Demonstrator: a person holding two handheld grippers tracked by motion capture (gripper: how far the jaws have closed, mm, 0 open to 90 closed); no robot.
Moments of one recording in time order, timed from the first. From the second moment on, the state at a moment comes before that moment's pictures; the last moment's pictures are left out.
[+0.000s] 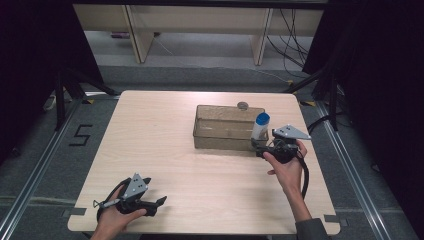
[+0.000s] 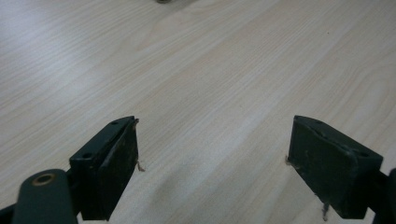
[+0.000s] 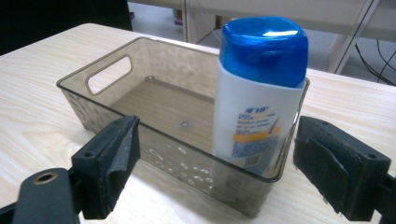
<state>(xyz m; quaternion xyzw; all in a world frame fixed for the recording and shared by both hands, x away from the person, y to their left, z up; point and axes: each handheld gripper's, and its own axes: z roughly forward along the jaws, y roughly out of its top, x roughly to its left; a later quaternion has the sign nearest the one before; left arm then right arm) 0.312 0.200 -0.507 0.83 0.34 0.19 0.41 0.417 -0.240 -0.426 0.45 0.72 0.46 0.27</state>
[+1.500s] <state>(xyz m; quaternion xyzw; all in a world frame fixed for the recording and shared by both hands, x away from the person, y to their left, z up) 0.312 0.200 -0.507 0.83 0.34 0.19 0.41 0.379 -0.236 -0.437 0.41 0.74 0.47 0.25</state>
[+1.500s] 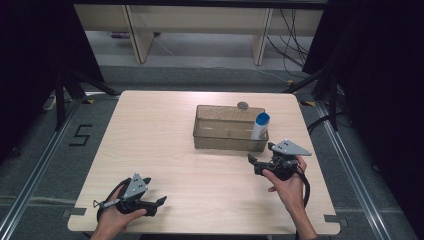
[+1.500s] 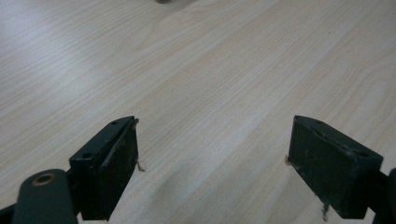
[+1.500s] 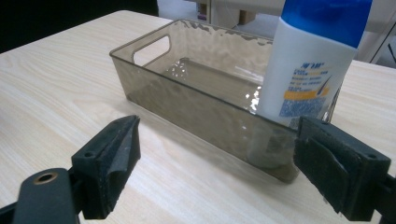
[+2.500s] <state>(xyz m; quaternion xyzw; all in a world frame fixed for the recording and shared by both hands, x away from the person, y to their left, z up) 0.313 0.201 -0.508 0.83 0.33 0.19 0.40 0.351 -0.233 -0.454 0.41 0.74 0.48 0.22</state>
